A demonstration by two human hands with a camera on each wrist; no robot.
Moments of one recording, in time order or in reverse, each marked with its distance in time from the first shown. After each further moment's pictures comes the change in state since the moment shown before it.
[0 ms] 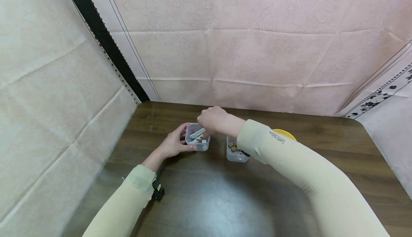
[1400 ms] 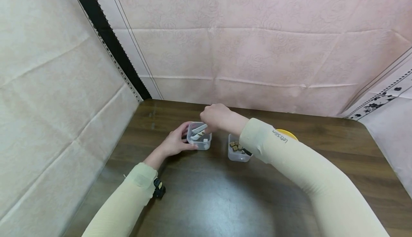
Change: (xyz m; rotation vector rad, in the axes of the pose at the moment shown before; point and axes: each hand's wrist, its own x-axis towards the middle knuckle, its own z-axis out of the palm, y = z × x) left_hand 0.002 0.001 0.000 -0.015 0.001 -0.044; right_hand 0.005 0.006 -0.001 0.041 -0.003 0.020
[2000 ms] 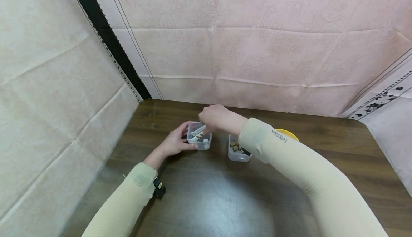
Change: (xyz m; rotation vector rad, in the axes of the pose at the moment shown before) left_hand -0.001 -0.001 0.000 0.006 0.006 0.016; right_hand 0.003 -0.003 -0.001 0.042 -0.024 -0.008
